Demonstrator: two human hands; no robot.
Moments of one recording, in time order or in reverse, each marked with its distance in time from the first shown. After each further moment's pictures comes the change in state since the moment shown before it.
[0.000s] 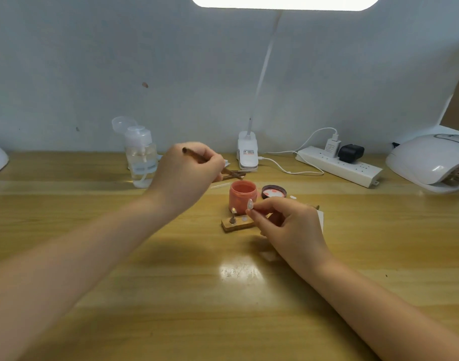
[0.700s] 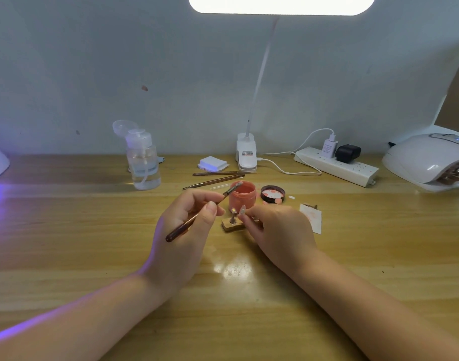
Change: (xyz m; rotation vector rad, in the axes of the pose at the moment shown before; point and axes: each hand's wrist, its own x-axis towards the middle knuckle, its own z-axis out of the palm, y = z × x) left_hand -0.080 -0.023 0.014 -0.453 0.019 0.072; right_hand 0.001 -0.002 0.012 -0.578 -0.153 -0.116
